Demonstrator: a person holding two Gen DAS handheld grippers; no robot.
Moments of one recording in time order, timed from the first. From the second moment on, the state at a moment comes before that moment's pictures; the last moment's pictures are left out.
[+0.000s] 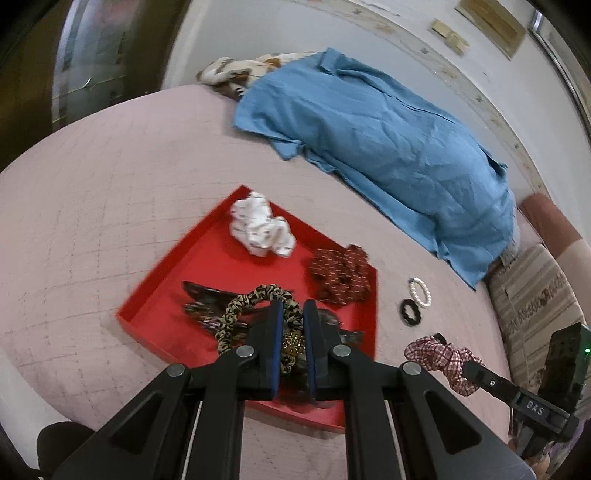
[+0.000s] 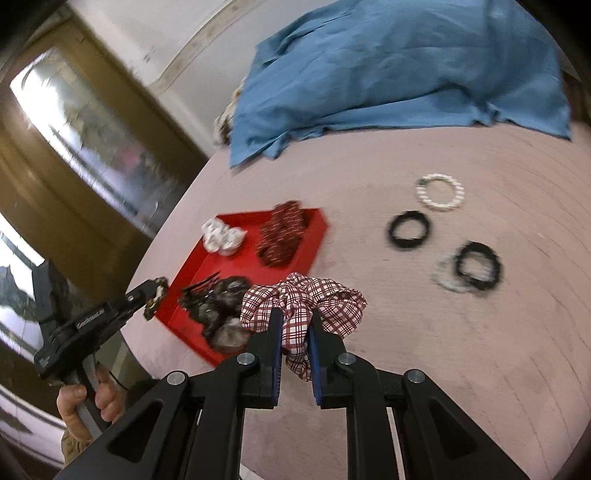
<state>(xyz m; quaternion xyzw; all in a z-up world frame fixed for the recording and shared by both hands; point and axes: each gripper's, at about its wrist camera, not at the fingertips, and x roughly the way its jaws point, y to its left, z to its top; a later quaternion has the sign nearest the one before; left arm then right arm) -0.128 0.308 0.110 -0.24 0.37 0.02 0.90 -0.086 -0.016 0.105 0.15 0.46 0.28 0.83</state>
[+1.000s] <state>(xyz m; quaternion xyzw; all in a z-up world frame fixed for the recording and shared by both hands) -0.027 0.366 0.052 -0.25 0.38 0.05 0.89 0.039 0.195 0.072 -0.07 0.46 0.29 0.83</state>
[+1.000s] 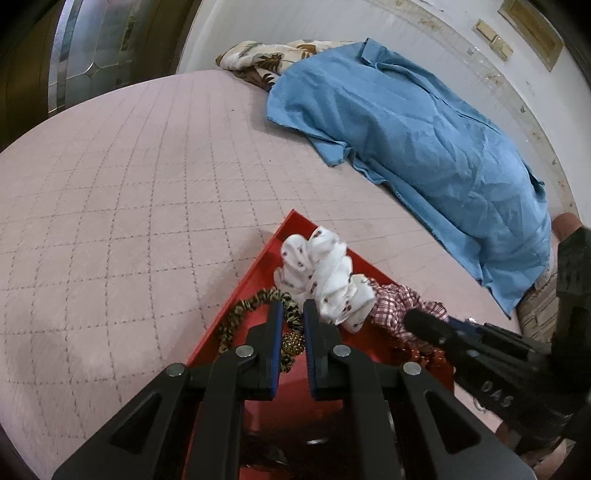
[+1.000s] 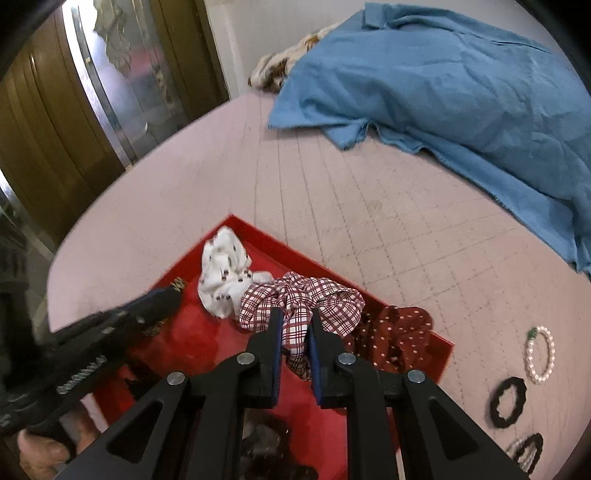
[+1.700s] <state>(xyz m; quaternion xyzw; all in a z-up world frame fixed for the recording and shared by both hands) -0.043 0.358 0.060 -0.23 0.34 0.02 0.91 0.014 0.199 0.079 -0.10 0.45 0.30 0.83</state>
